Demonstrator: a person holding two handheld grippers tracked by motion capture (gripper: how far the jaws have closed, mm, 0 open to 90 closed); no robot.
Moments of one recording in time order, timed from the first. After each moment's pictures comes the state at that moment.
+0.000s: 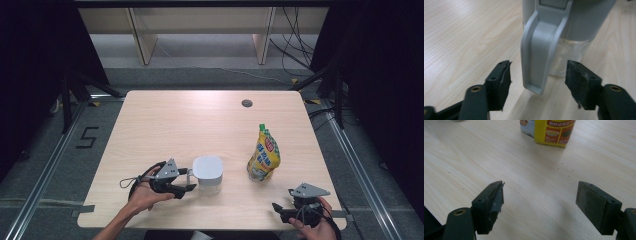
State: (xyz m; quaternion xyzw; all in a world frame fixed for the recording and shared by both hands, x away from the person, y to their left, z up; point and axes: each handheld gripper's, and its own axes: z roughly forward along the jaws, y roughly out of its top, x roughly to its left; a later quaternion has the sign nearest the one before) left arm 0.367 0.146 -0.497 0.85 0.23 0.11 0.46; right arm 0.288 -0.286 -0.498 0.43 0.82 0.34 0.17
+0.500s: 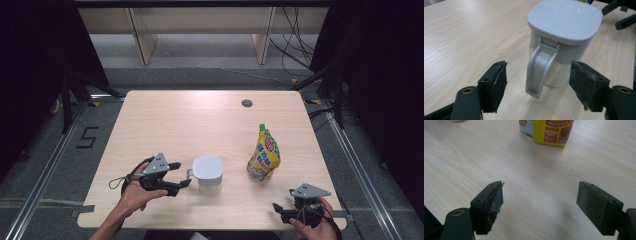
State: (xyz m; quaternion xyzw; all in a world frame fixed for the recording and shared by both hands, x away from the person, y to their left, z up) left arm 0.356 0.159 -0.459 0.82 0.27 0.12 0.49; right arm 0.287 -0.287 -0.497 0.43 0.82 0.34 0.17
